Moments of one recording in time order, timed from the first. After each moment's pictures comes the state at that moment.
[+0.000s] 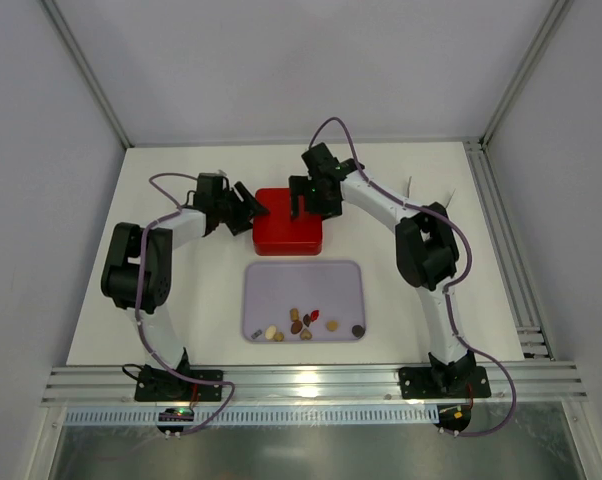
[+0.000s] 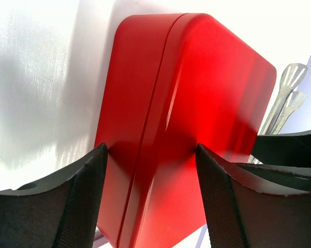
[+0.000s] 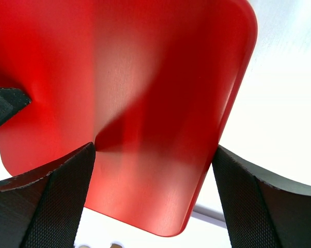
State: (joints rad) left arm -0.20 1.86 1.10 0.00 0.36 -0.84; right arm 0.58 2.22 1.92 -0.75 -0.06 0.46
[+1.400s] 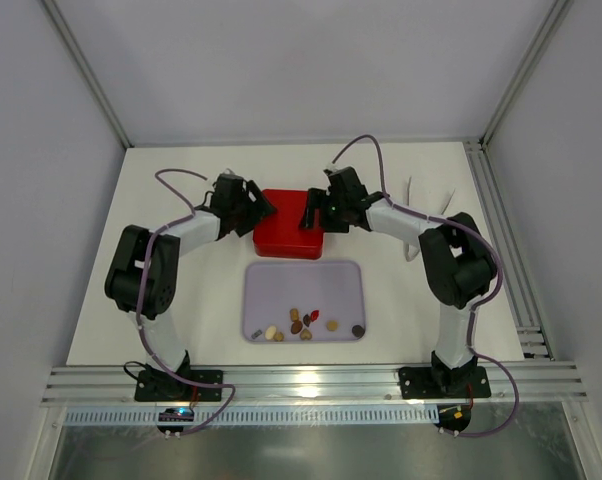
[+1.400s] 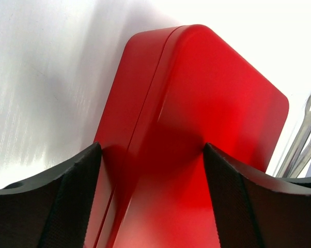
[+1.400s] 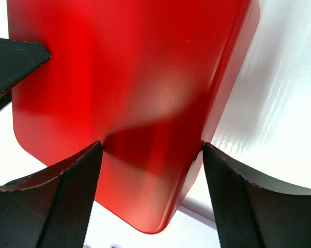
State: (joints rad) left arm -0.32 1.84 1.10 -0.03 0.07 -0.87; right arm 0.54 1.95 1.35 -0.24 -0.17 0.54
